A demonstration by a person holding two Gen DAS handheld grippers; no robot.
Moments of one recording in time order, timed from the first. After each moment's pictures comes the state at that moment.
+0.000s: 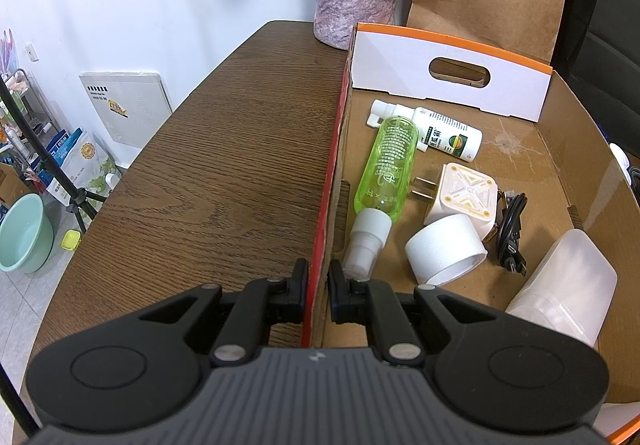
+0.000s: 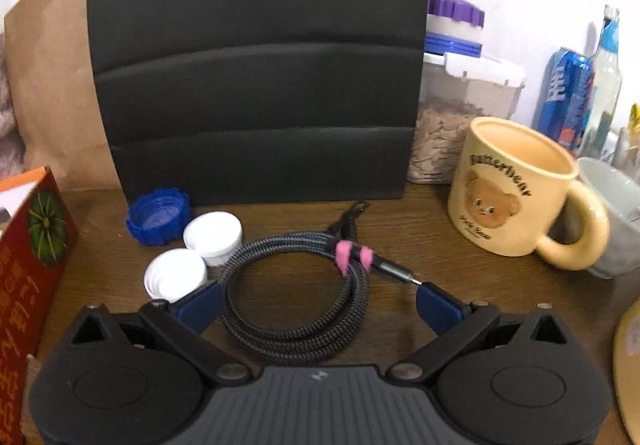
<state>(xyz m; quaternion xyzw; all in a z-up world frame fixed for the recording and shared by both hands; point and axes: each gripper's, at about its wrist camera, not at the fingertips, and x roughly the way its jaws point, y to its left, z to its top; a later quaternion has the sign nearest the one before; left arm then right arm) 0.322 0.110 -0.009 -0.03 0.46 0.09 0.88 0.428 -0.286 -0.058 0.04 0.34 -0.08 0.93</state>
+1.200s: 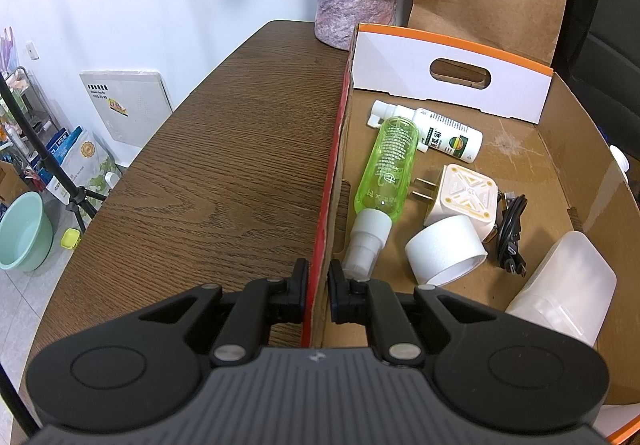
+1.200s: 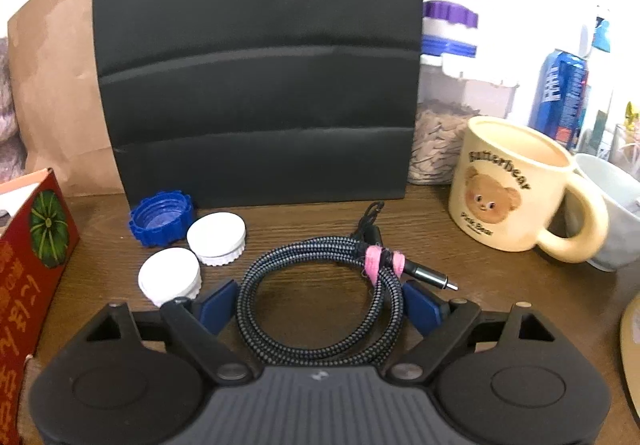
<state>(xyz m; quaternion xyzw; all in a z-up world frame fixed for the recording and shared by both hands) 0.322 0.110 -0.009 -0.03 0.46 0.09 0.88 0.418 -0.279 -0.058 0.04 0.33 -0.09 0.94</state>
